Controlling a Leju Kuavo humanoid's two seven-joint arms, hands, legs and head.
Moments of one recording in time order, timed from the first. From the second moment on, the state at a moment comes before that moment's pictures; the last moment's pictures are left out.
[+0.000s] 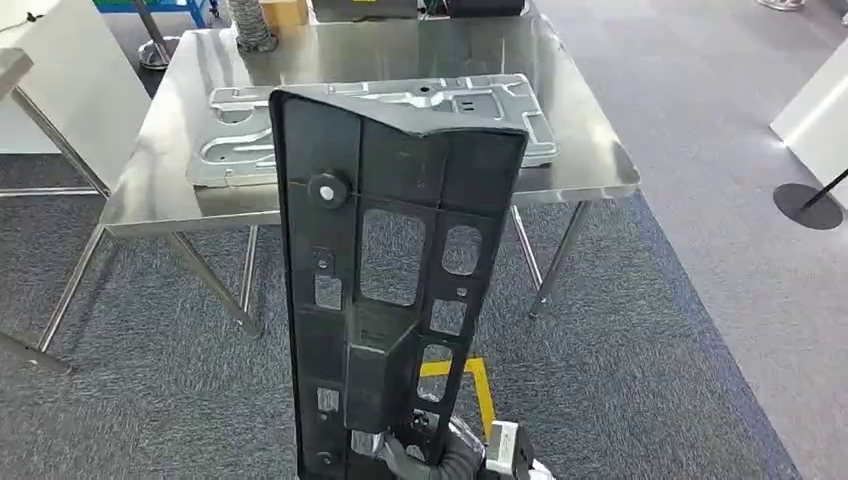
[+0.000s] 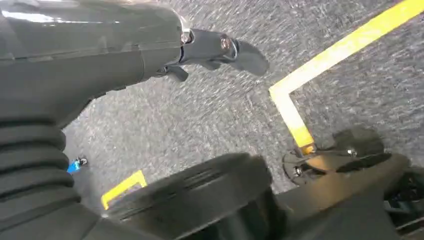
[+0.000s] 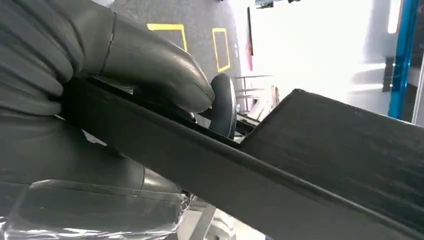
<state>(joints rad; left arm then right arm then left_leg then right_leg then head) -0.08 -0.15 0.37 -0.20 -0.88 0.12 0.01 0.06 -0.02 0.54 -1.63 -0.05 0.50 -0.52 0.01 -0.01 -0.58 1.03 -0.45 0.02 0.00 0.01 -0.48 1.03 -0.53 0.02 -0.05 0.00</state>
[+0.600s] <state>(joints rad) -0.09 -0.16 0.37 -0.20 -0.89 0.12 0.01 0.06 -0.02 0.54 -1.63 -0.05 0.50 -0.52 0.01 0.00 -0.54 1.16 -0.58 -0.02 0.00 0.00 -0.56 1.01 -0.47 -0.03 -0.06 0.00</state>
